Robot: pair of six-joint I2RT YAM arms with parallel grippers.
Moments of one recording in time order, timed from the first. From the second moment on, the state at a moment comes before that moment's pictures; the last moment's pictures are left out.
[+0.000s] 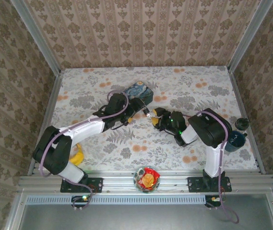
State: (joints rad) left arm -0.65 1.52 0.91 -0.02 0.18 -1.25; right arm 0.45 1.95 0.53 1.13 -0.20 1.86
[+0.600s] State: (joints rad) left arm -0.59 1.45 1.13 -0.43 -0.10 -0.64; right arm 0.52 1.50 0.96 -0.08 -0.14 0.87
